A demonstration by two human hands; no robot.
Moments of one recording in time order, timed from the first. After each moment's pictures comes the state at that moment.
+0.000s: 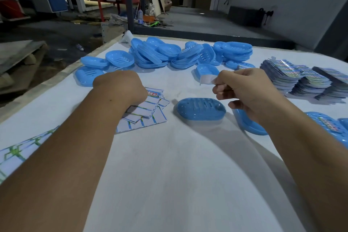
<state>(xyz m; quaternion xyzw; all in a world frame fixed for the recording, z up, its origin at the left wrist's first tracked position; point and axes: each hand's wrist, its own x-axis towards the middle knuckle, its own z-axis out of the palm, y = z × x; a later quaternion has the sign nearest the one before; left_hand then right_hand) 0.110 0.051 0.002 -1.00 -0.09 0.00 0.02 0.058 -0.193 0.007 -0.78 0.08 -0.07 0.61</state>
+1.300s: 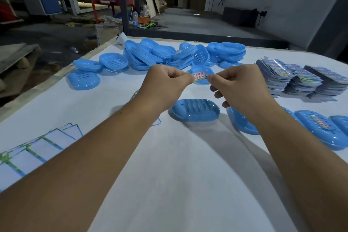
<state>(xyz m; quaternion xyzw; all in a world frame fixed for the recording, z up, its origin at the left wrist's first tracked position) 0.088 -0.025 -0.009 -0.81 0.06 -0.10 -0.57 0.065 -0.198 -0.002 -0.86 0.04 -0.21 0.46</state>
